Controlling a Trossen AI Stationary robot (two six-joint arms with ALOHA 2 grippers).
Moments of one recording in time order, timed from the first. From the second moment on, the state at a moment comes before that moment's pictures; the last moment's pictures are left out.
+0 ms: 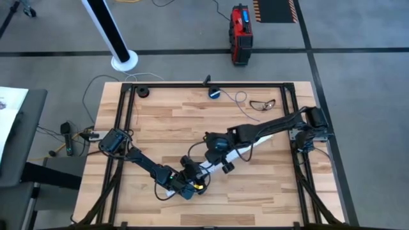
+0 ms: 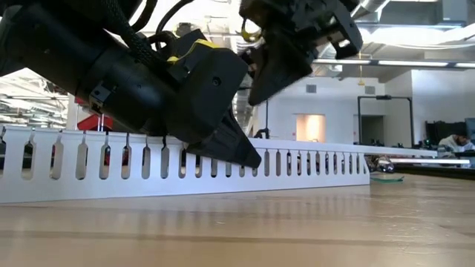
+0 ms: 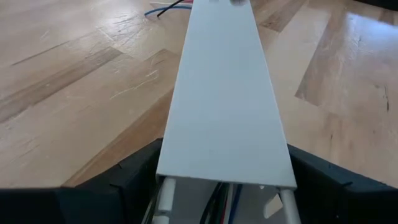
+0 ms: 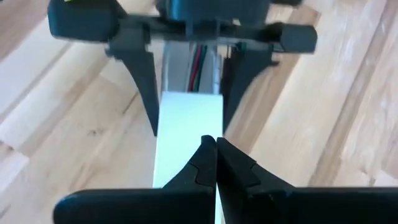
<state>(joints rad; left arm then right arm) -0.52 2.07 0.99 0.20 -0.87 -0.84 0.14 1.82 1.32 -0.45 -0.15 -0.40</state>
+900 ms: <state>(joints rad) -0.39 2.07 1.05 0.19 -0.40 -0.69 0.12 1.82 1.30 -0.58 -0.24 -0.42</state>
